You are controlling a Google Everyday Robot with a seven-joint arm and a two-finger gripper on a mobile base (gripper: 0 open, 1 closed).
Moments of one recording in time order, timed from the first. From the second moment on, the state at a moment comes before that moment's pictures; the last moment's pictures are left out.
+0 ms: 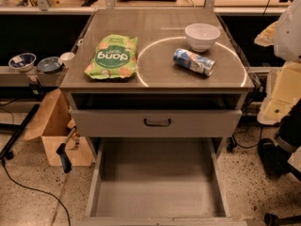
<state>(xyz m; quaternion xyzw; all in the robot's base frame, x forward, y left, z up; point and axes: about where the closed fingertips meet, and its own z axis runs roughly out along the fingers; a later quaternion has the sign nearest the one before) 0.438 -0.217 0.976 -0.60 0.78 -0.03 0.16</state>
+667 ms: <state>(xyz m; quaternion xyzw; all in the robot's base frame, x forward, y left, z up) 0.459 -0.218 0.976 -0.60 0.78 -0.04 0.17</state>
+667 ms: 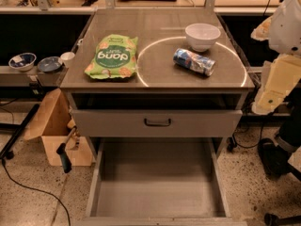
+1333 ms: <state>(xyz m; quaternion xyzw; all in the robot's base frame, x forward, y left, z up) 0.524 -0.218 0.982 -0.61 0.77 -0.05 0.19</state>
